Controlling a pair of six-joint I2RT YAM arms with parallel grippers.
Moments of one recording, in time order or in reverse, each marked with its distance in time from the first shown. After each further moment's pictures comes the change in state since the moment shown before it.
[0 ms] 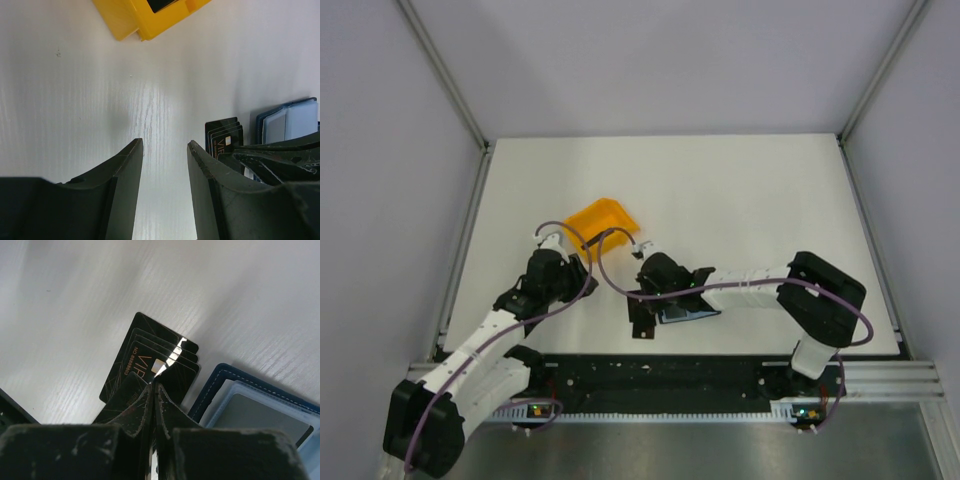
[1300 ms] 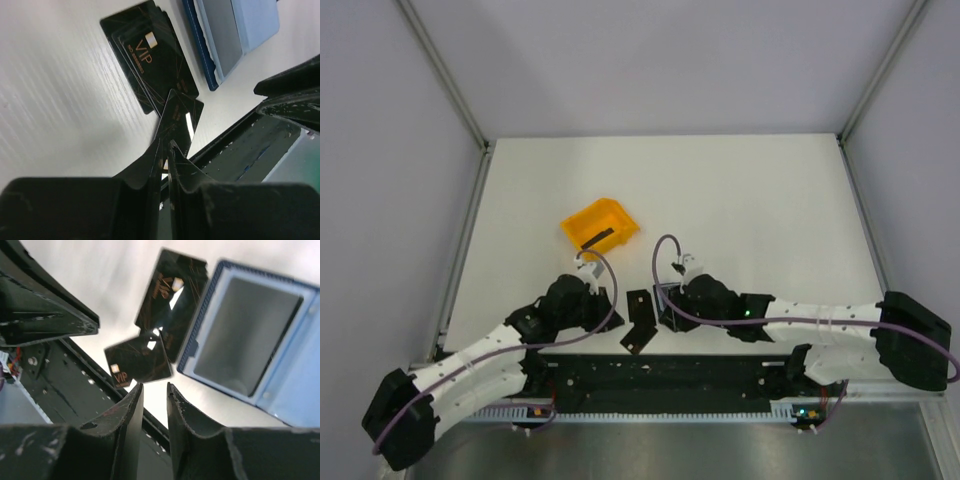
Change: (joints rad) left arm -0.307 -0.082 -0.126 0.084 0.174 -0.050; right arm 0.077 -0.497 -0.314 0.017 0.026 0.189
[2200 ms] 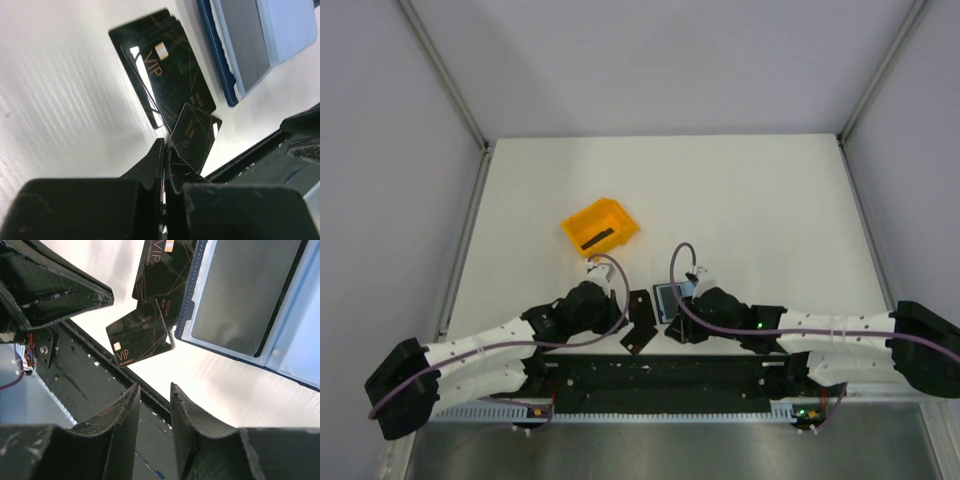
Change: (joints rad) left arm -0.227 0.146 0.003 0.079 -0.240 -0.072; right arm 0.042 -0.107 -0.156 0.044 -0.010 0.173
